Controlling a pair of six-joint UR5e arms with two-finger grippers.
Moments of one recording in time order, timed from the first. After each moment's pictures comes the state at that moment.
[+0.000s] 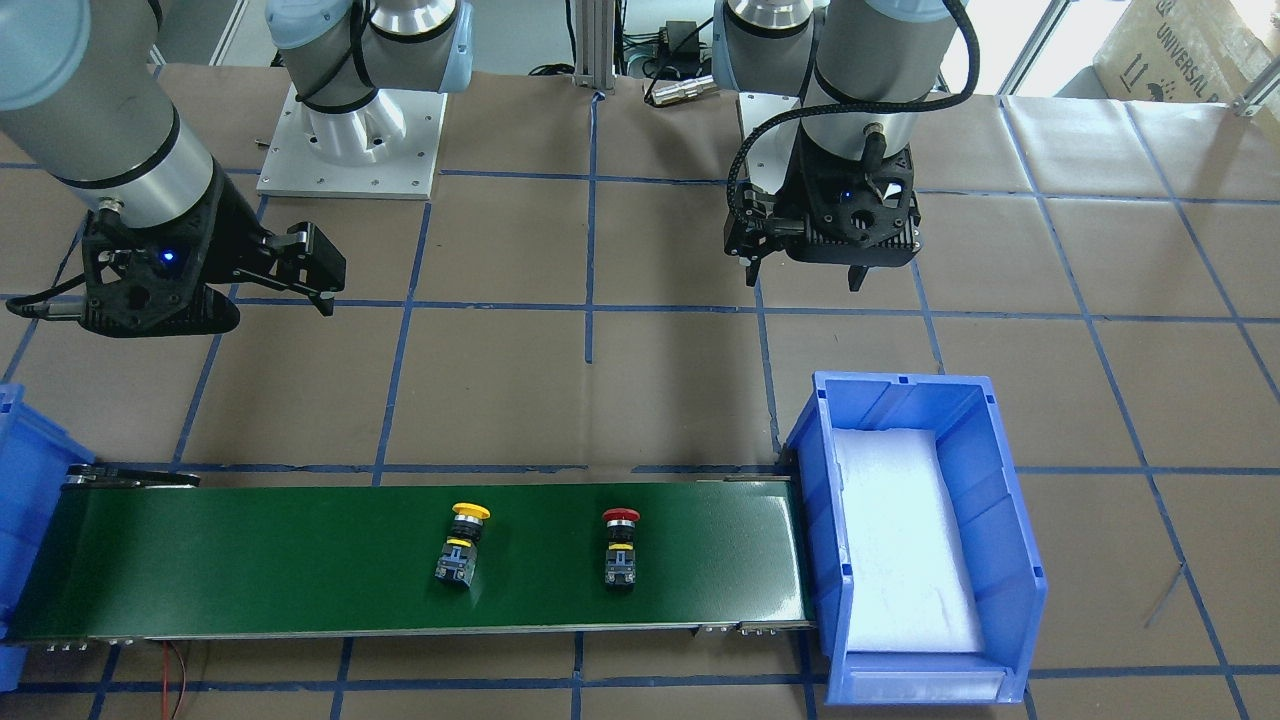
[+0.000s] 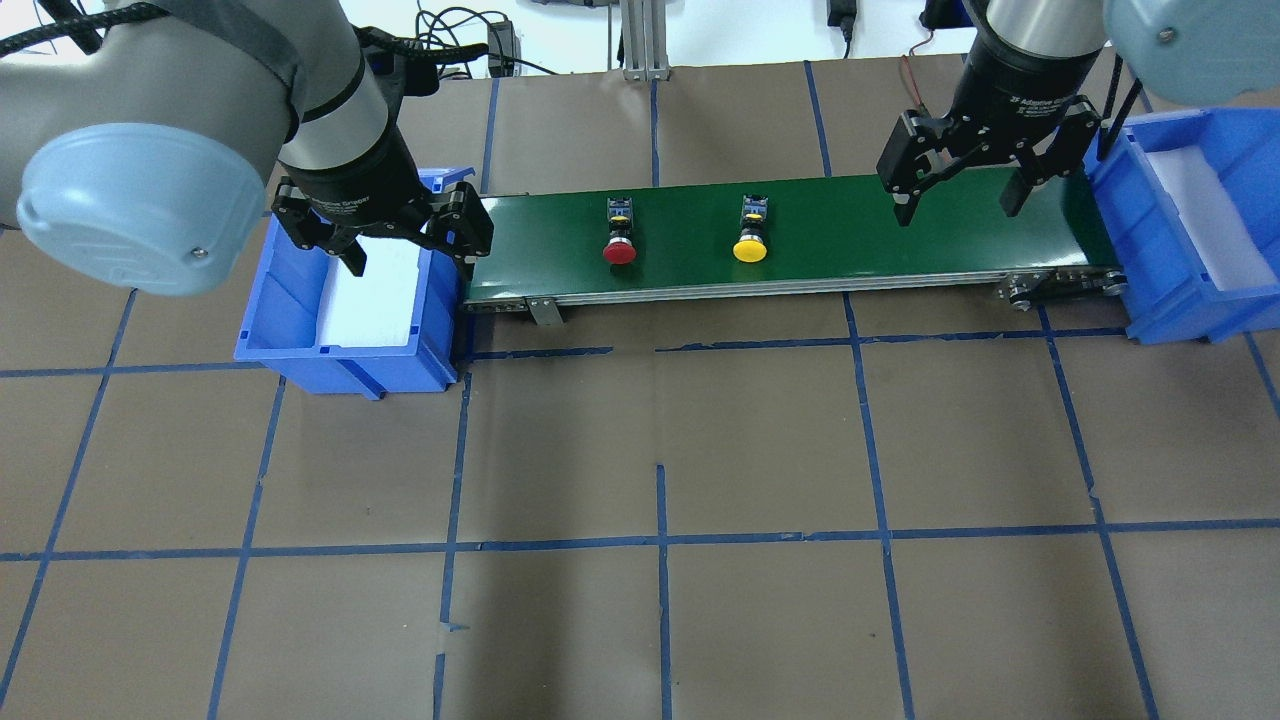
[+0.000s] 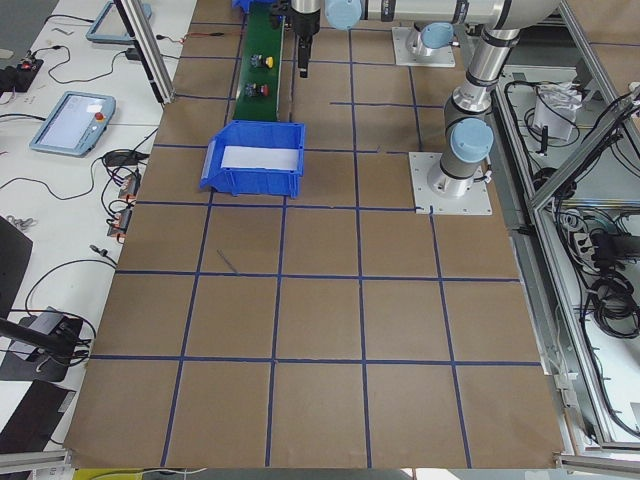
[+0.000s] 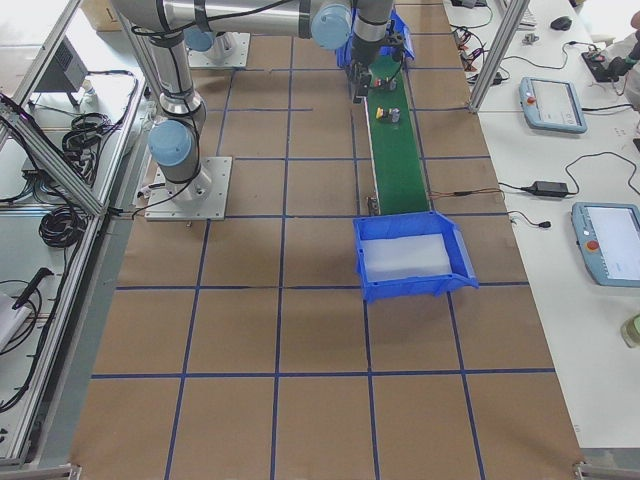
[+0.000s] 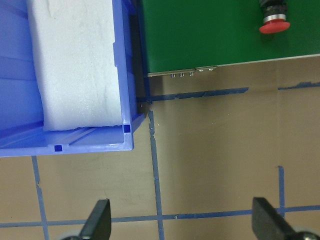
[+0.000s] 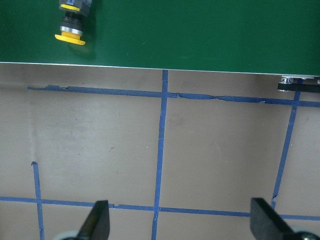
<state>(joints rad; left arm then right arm) -1.69 -1.60 -1.62 -1.48 1.62 -0.04 1.52 -1.44 1.48 -1.51 -1.56 -0.12</state>
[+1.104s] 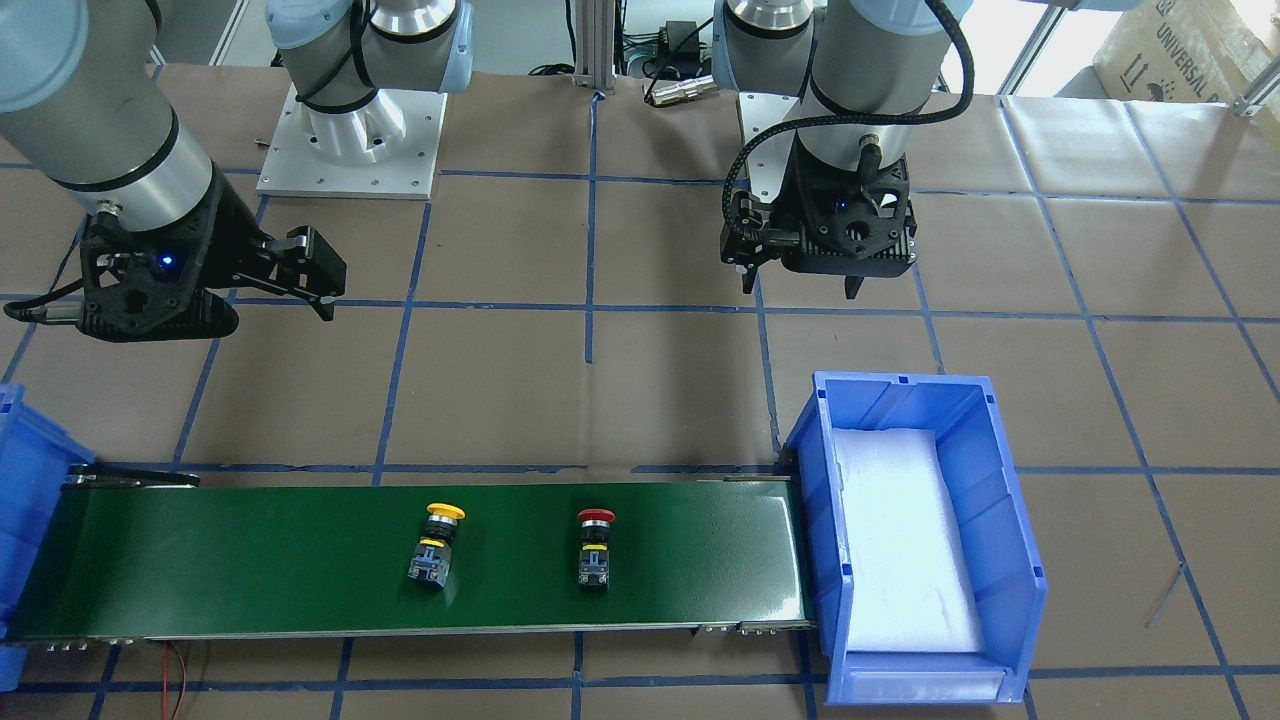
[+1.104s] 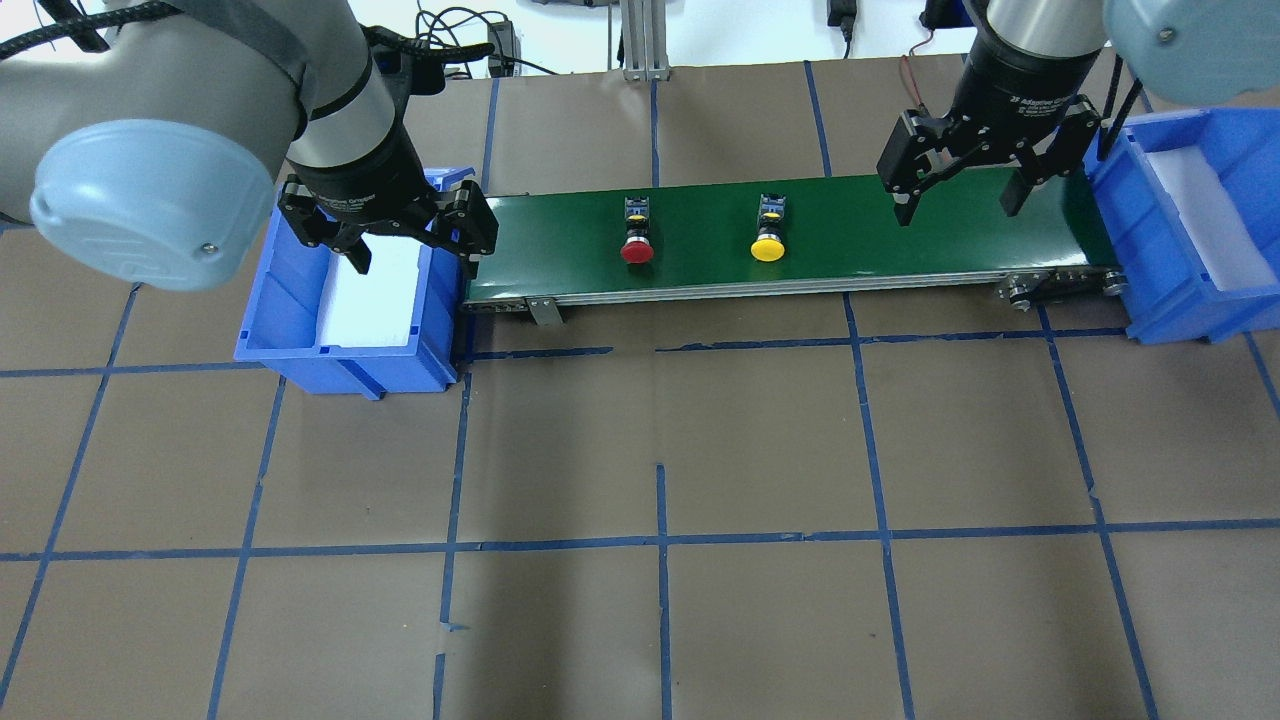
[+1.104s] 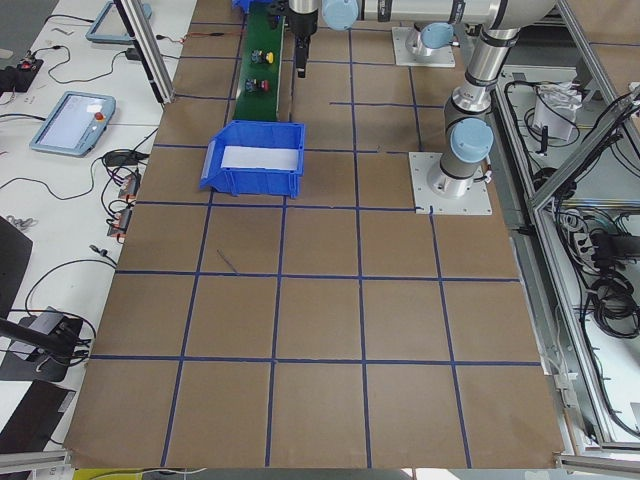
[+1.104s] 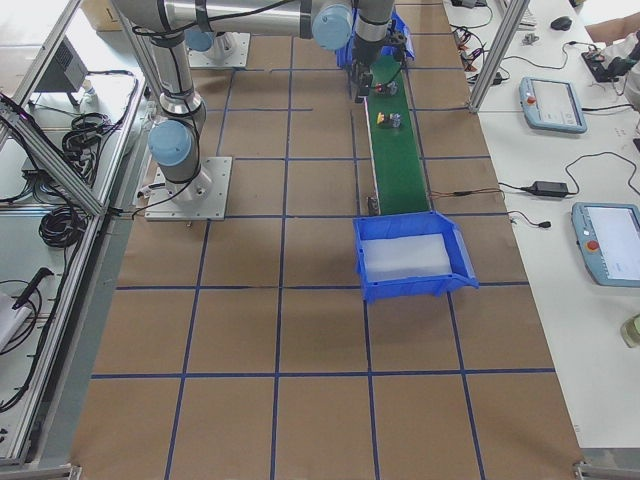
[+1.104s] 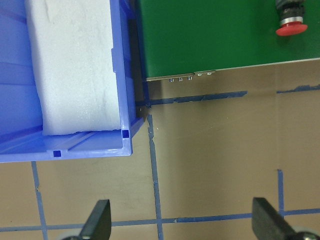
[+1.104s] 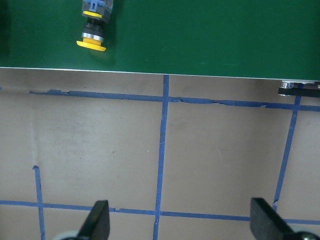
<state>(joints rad) -1.69 -1.62 -1.61 -1.47 1.62 -0.05 1.53 -1.43 1.47 -1.52 -1.55 -0.11</state>
